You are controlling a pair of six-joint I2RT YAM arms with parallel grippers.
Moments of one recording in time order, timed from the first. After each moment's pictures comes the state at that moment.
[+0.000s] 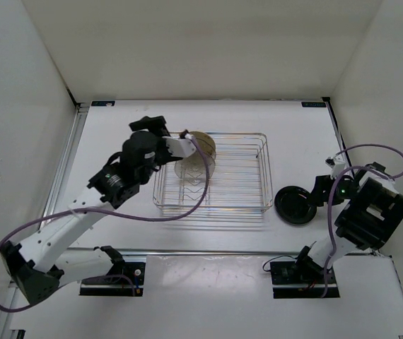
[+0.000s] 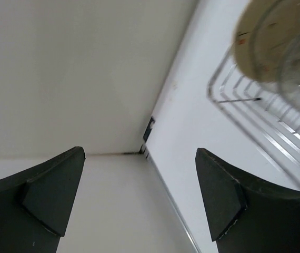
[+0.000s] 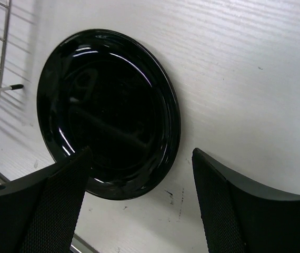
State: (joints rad) left arm -0.78 1.14 1.16 -0.35 -0.47 1.00; right arm -0.63 1.58 0.91 -0.86 -0.75 -0.90
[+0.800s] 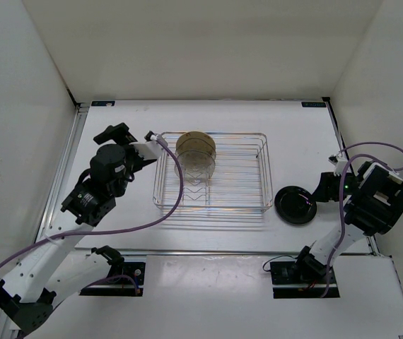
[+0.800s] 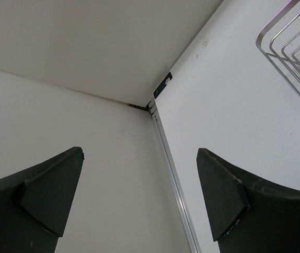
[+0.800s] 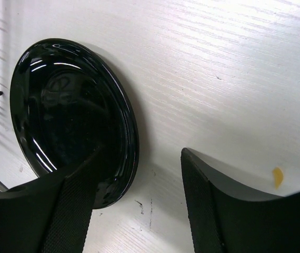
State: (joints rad) left arm -0.62 0.86 1.03 -0.38 -0.53 0.91; right arm -0.64 1.78 1.04 -0.87 -0.73 -0.91
